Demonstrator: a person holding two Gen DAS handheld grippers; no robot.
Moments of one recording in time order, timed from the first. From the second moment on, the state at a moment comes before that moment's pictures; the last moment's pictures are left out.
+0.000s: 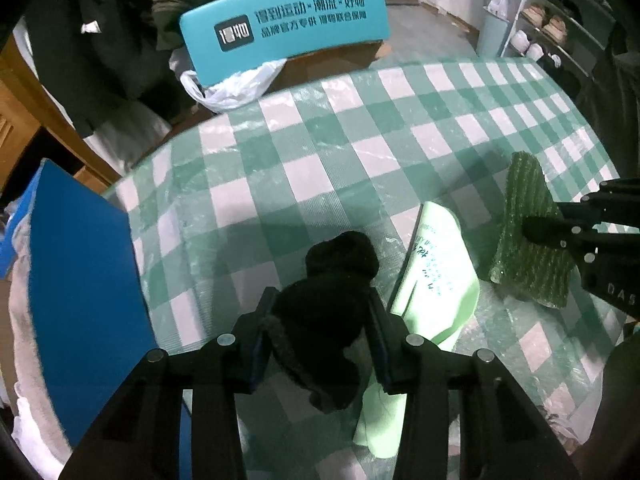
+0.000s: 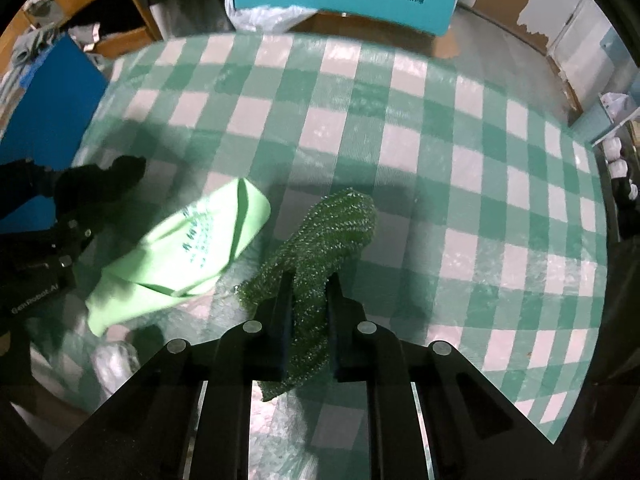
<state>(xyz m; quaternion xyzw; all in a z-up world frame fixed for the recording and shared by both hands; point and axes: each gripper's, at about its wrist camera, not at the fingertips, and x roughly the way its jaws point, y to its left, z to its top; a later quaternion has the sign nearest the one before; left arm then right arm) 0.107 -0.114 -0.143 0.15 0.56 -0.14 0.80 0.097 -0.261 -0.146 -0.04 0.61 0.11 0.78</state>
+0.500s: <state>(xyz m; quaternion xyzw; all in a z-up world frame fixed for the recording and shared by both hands) 0.090 -0.096 -0.095 0.13 0.52 -0.13 0.83 0.089 -0.249 -0.084 -0.03 0.56 0.13 0.82</state>
